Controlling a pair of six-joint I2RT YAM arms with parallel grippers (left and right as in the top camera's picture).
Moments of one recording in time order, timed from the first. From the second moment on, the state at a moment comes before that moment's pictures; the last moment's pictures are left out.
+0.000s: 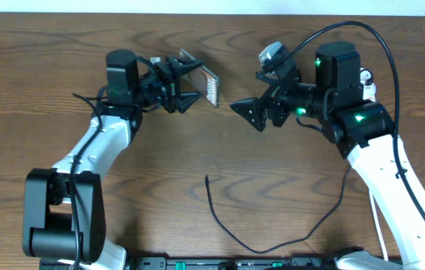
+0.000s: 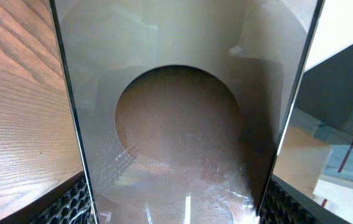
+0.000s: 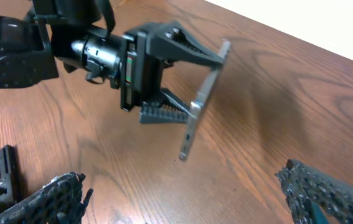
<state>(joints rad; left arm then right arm) -0.11 1.71 1.01 0.24 0.91 -1.64 0.31 1.40 1.28 -0.51 -0.68 -0.16</state>
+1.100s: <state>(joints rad) -0.27 1.71 1.01 0.54 0.92 -1.90 0.31 1.45 1.28 -0.47 -0.61 -0.09</state>
